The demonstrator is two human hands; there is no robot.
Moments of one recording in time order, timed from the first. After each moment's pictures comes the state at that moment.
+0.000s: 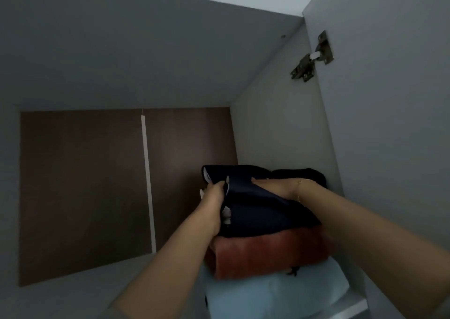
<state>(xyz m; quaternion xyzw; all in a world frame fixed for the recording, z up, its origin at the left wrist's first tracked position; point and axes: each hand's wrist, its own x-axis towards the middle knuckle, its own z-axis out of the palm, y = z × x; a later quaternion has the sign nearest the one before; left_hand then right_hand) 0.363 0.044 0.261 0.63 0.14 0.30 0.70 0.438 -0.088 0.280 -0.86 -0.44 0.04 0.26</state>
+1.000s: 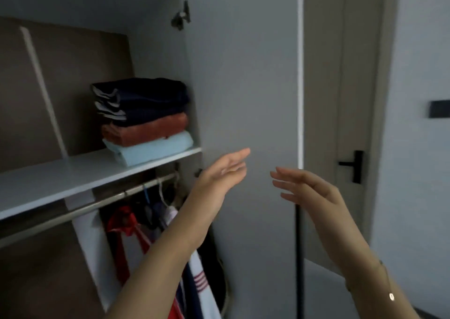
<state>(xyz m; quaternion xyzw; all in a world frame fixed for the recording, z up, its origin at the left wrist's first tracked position) 0.009 -0.246 0.097 0.73 -0.23 0.14 0.62 0.030 -0.430 0.044 -0.63 -0.21 -0.19 0.72</state>
